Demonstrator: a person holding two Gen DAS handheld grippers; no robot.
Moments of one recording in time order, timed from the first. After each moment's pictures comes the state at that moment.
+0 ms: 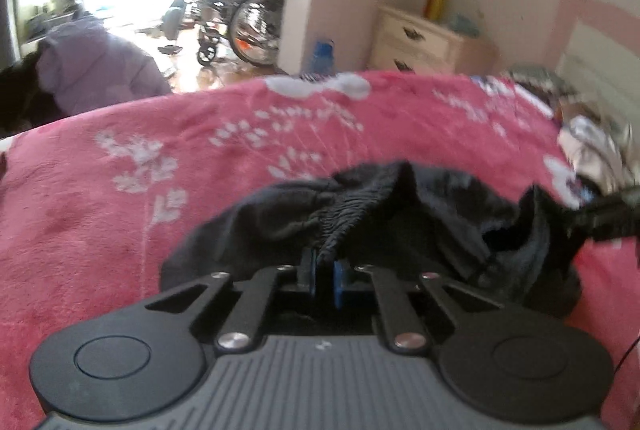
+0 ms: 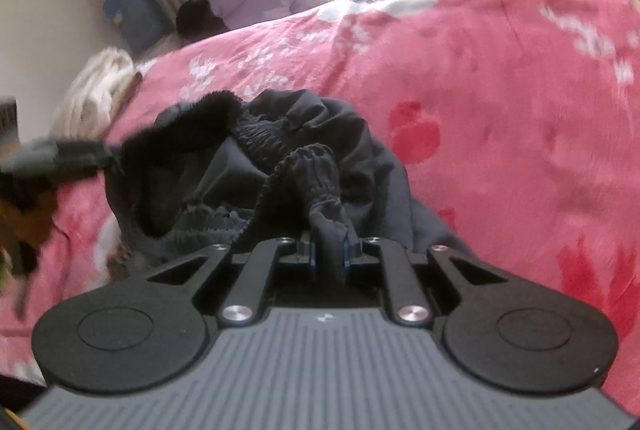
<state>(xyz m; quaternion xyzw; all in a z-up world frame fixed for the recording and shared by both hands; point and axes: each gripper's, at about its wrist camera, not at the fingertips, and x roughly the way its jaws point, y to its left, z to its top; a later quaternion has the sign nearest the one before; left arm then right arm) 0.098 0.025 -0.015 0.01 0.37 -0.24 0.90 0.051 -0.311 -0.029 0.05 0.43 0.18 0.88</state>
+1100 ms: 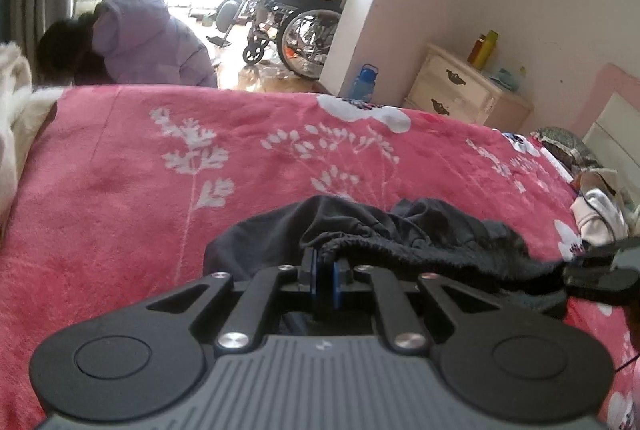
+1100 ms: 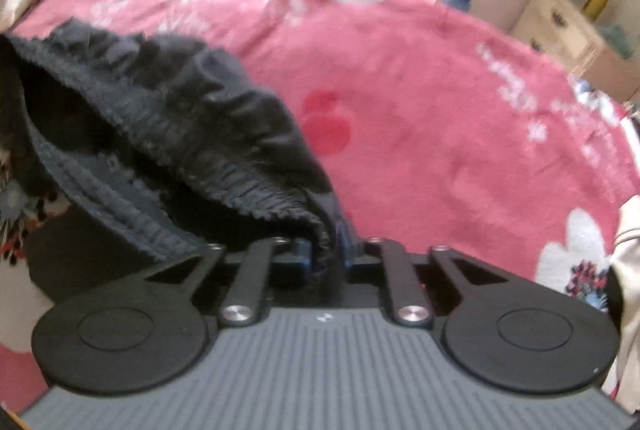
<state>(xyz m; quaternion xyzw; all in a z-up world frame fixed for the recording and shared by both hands) 0.094 0.053 -0.007 -0.07 0.37 -0.19 0.91 0.067 -0.284 -0.028 -0.14 0.44 0.03 0.89</state>
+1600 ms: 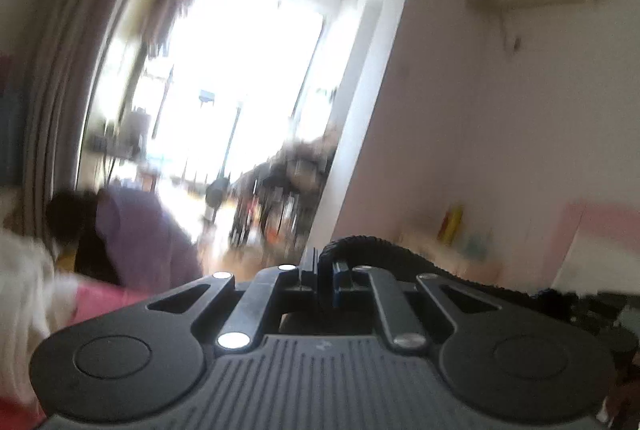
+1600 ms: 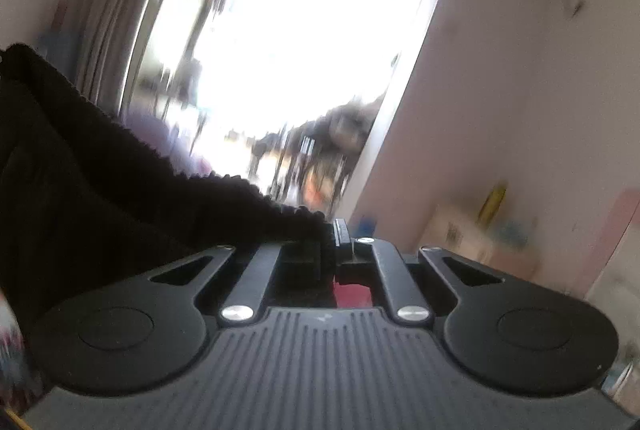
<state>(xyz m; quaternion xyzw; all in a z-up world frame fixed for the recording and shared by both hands) 0.030 0.074 0.162 -0.13 0.08 -0.17 0.97 -0.005 -0.268 0.145 -0.17 0.07 -0.02 0.98</state>
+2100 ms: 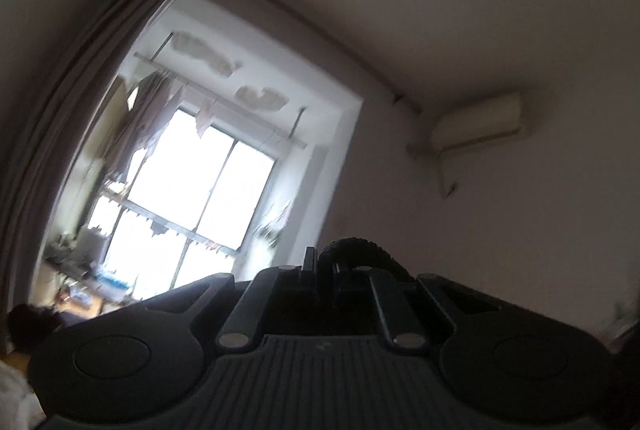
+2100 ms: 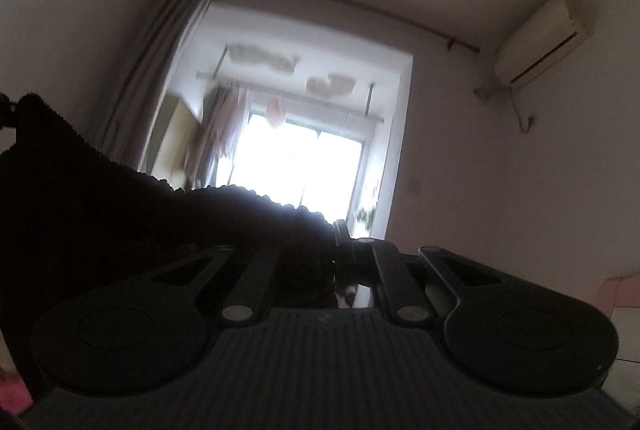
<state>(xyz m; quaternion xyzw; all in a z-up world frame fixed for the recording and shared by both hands) -0.095 0.078 0.302 -0.19 -0.12 -0.22 0.95 -0.124 -0.289 0.288 -0.10 -0.15 0.01 0.98</state>
